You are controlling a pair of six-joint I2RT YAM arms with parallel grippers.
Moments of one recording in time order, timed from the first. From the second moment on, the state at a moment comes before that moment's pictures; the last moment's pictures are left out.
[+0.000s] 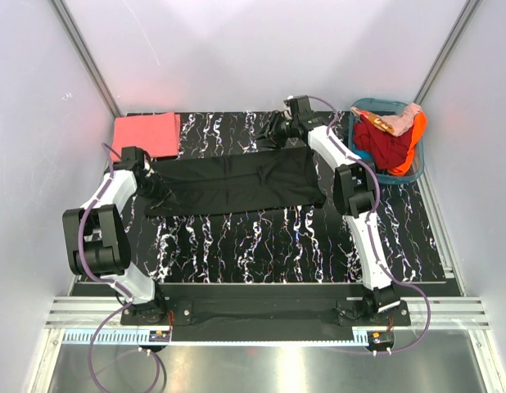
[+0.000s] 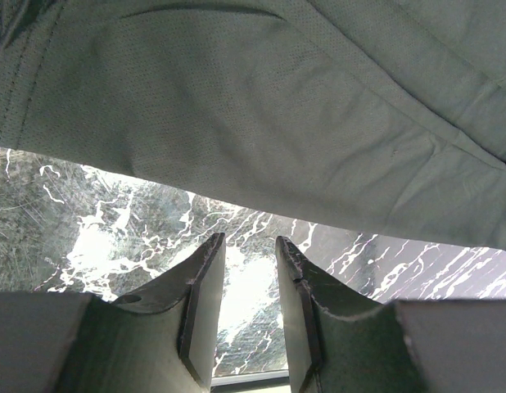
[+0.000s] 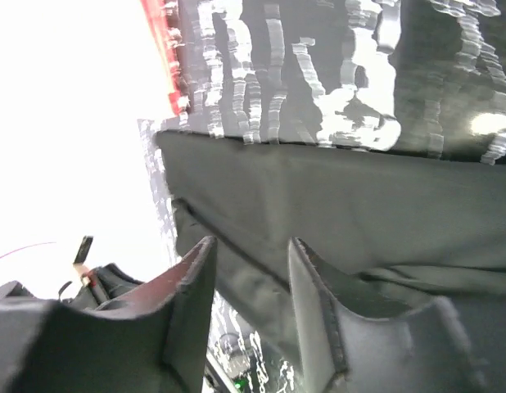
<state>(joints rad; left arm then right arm) 0.14 1.61 1.08 -0.71 0.27 -0.52 0.34 2.56 2.27 -0.41 -0.57 0.88</state>
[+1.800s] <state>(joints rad) -0.12 1.10 1.04 -0.82 0.02 -0.34 0.38 2.42 2.10 -1.04 0.10 1.16</state>
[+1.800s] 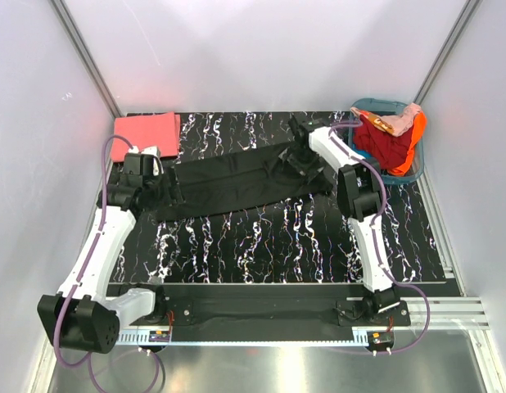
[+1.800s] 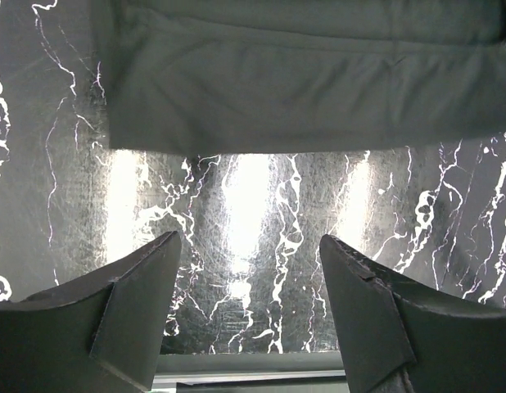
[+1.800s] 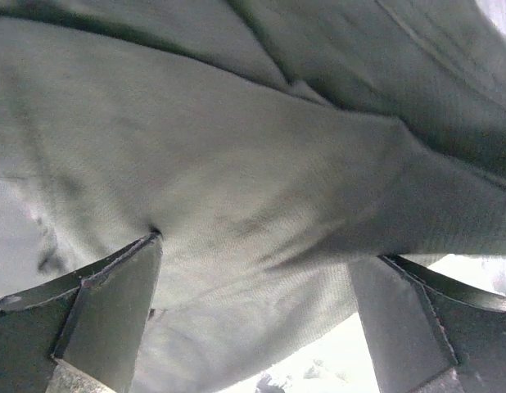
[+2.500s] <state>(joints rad) -0.28 1.76 1.38 -0.70 -0.03 -0.02 0.31 2.32 2.38 -1.03 0.03 0.49</state>
